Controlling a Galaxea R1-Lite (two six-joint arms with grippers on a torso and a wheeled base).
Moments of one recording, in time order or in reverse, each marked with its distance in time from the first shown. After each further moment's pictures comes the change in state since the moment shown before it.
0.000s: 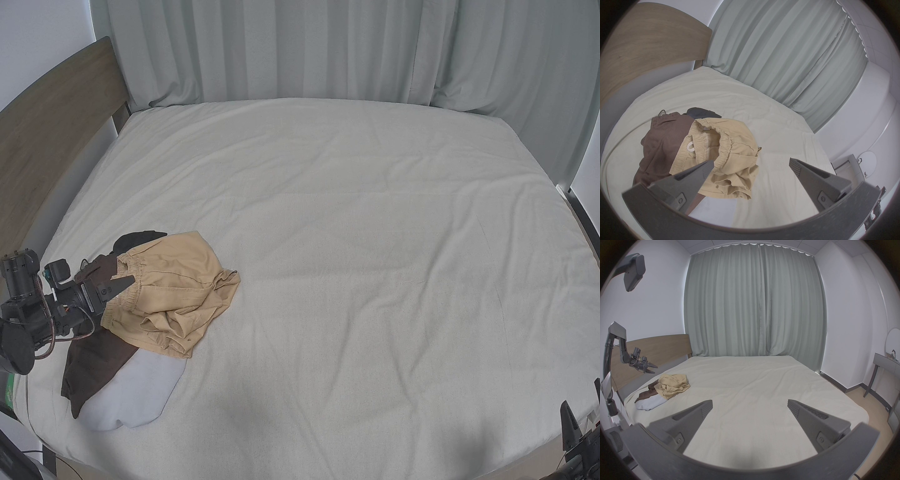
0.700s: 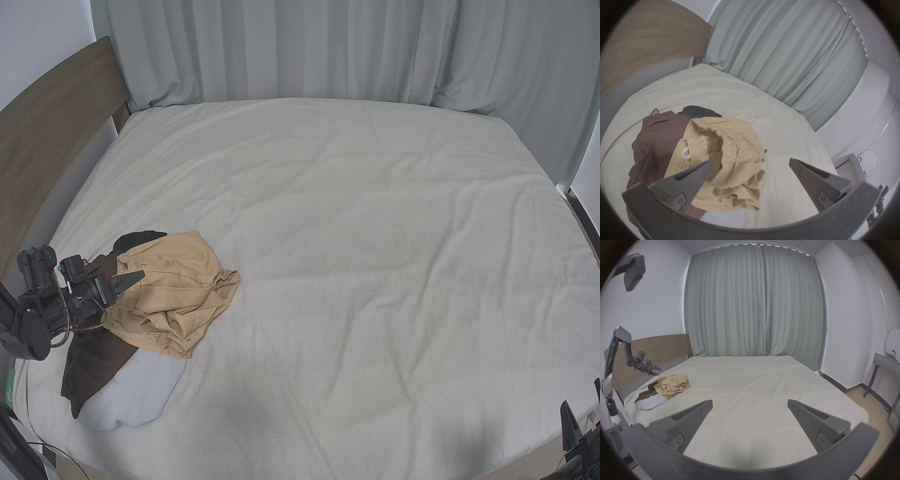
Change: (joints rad) left arm -0.010 0.170 -0.110 -0.059 -0.004 0.005; right arm 0.000 0.000 0.000 0.000 0.000 0.000
